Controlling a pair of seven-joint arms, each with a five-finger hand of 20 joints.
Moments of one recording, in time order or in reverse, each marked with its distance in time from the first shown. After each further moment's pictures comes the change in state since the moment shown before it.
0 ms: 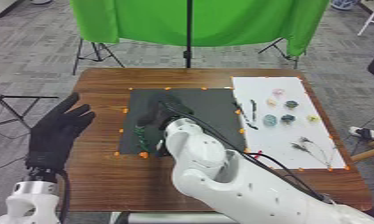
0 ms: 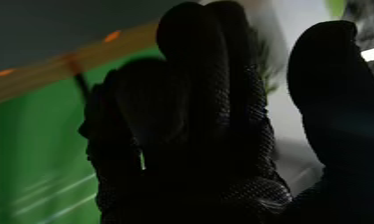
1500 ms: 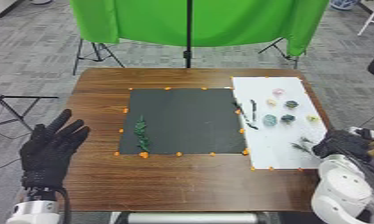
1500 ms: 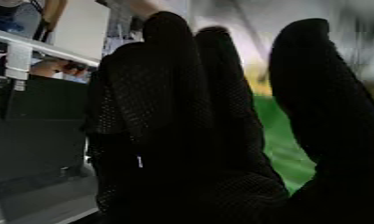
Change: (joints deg) left arm 5.0 -1.7 1.4 0.4 -3.5 0.5 6.3; right arm -43.4 37.8 40.4 -6.1 -8.9 -3.5 16.7
